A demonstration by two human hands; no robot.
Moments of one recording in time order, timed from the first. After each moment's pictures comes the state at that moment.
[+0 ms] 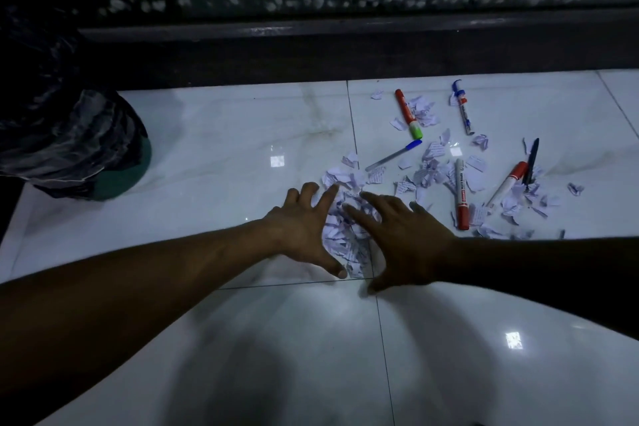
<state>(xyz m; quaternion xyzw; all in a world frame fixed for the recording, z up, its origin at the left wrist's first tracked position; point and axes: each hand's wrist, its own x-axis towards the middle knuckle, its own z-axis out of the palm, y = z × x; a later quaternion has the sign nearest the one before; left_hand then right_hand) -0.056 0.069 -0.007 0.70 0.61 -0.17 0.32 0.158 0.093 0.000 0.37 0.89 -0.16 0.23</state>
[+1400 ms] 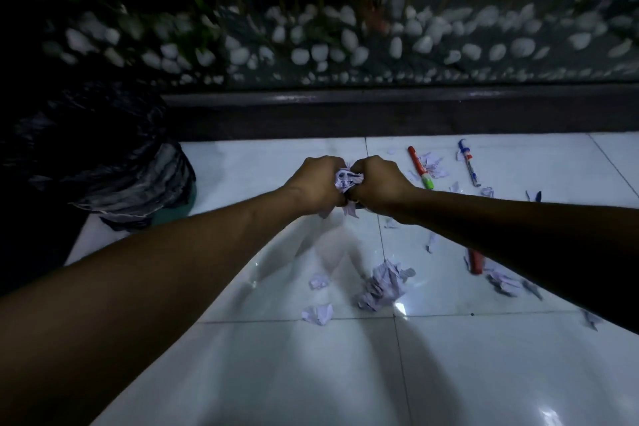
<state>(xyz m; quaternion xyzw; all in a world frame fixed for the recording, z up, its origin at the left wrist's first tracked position) -0.086 0.131 0.090 0.65 0.69 0.10 0.29 0.056 0.156 0.097 0.54 0.72 -0.42 -0.11</state>
